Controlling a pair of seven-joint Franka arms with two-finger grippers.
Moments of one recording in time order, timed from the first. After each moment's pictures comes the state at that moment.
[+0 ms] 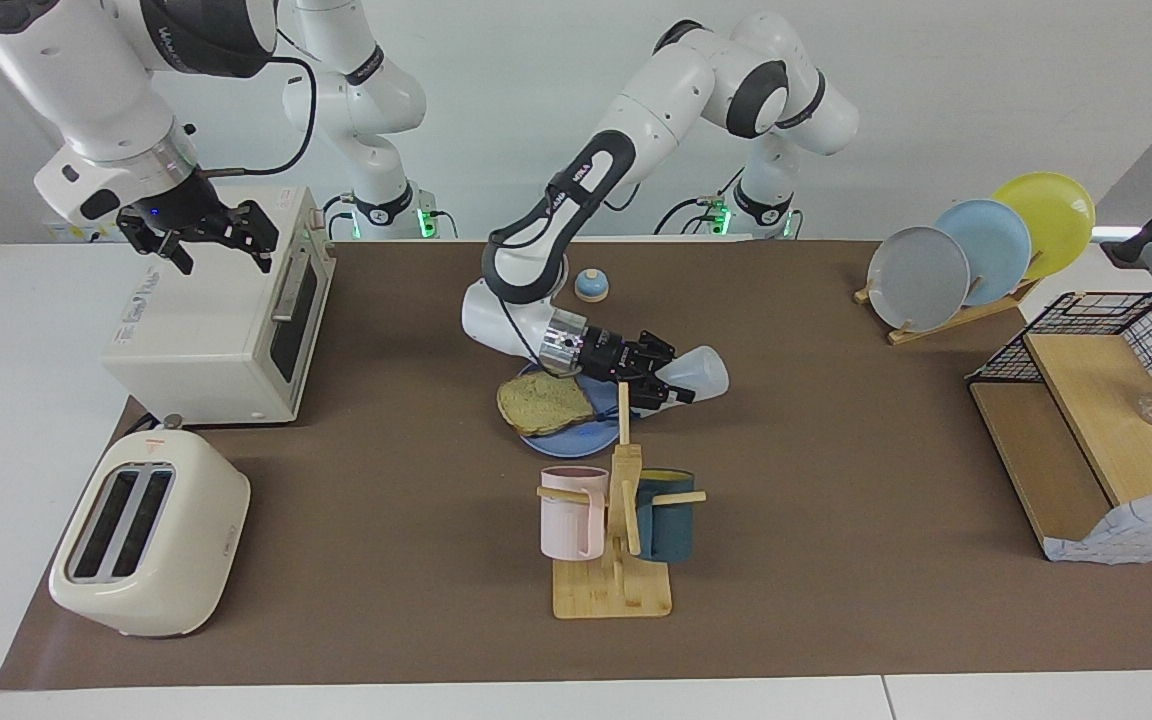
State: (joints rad) left arm -0.88 0.78 -0.04 -1.39 1.18 1.23 0.65; right arm 0.04 -0.01 -0.10 -1.60 -0.03 1.47 -0.07
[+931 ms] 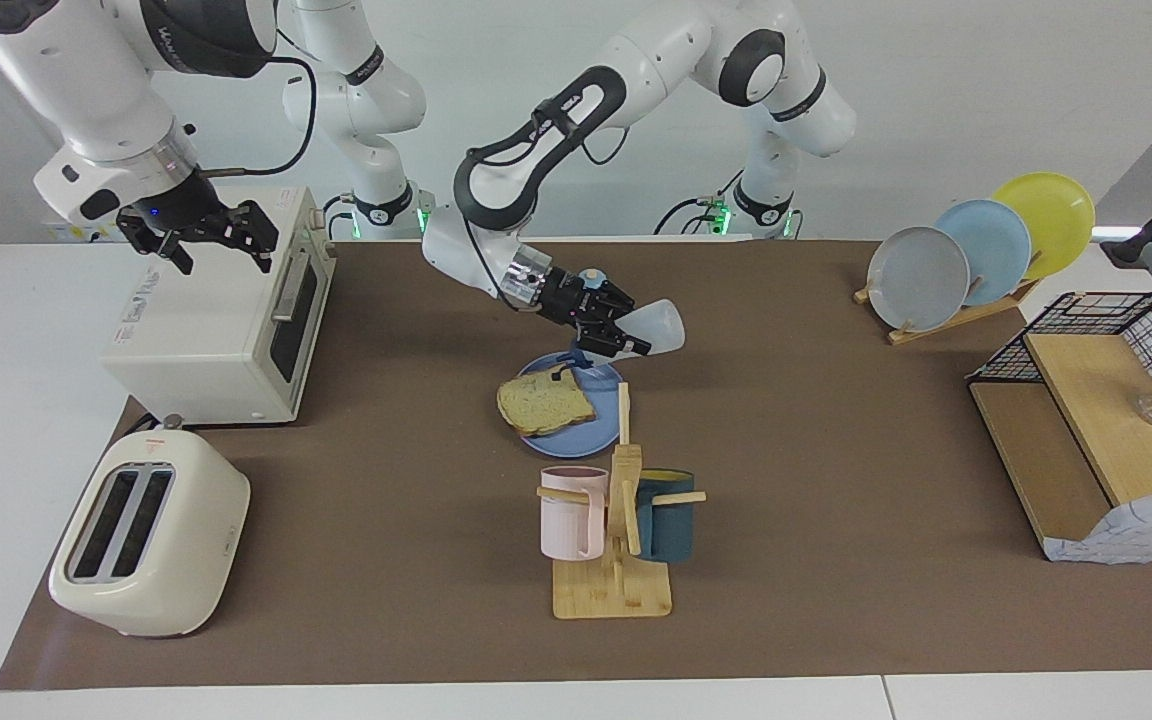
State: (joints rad) left arm -0.99 0.60 -0.04 -1.38 0.96 1.23 0.60; right arm 0.04 -0.01 -0.10 -1.60 -0.03 1.47 -0.07
